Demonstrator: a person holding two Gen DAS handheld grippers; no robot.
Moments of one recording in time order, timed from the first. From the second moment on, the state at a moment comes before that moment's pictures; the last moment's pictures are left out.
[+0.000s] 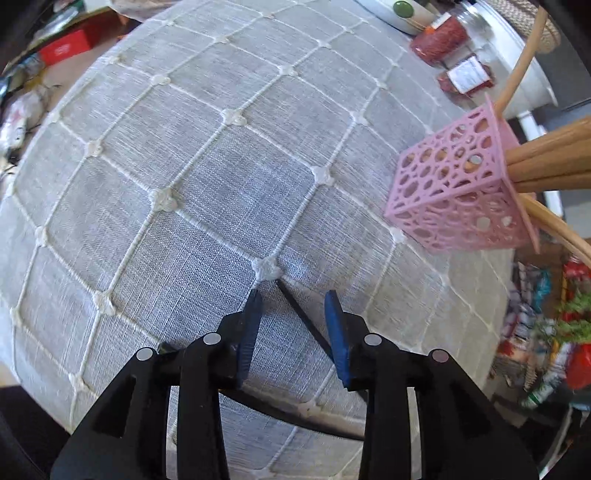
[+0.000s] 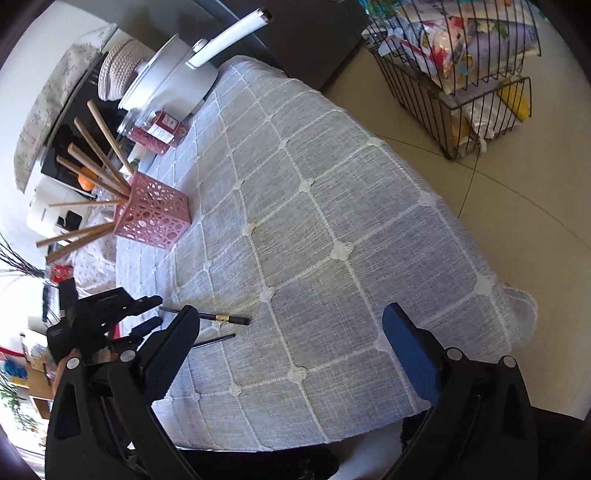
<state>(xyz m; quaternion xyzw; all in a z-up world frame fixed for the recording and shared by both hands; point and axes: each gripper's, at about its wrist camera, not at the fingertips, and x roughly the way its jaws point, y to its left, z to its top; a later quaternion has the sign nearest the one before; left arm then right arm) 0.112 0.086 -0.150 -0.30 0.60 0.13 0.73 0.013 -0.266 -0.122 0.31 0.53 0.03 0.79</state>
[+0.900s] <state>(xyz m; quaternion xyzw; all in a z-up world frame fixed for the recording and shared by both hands) 0.039 0.106 -0.071 -0.30 0.45 -0.02 0.84 0.014 -0.204 -0.101 0.17 0.50 0.08 0.84</state>
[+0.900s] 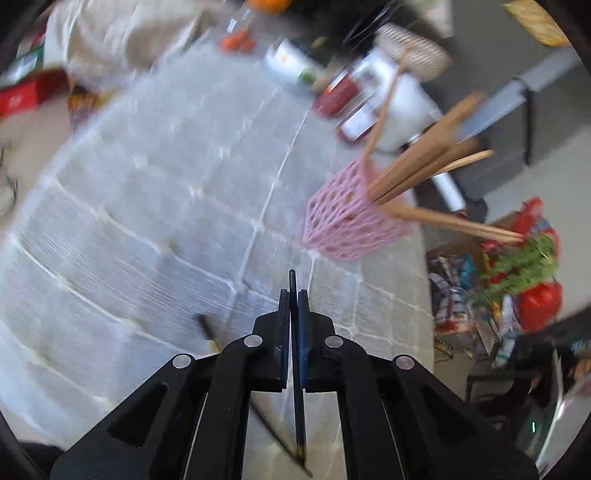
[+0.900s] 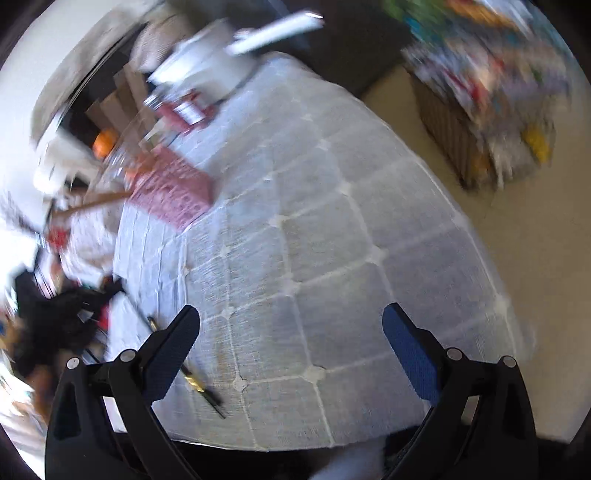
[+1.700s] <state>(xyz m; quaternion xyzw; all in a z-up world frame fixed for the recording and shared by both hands) -0.048 0.222 0.028 -0.18 0.28 0.02 0.94 0.074 0.061 -0.153 -0.13 0.60 0.21 0.76</state>
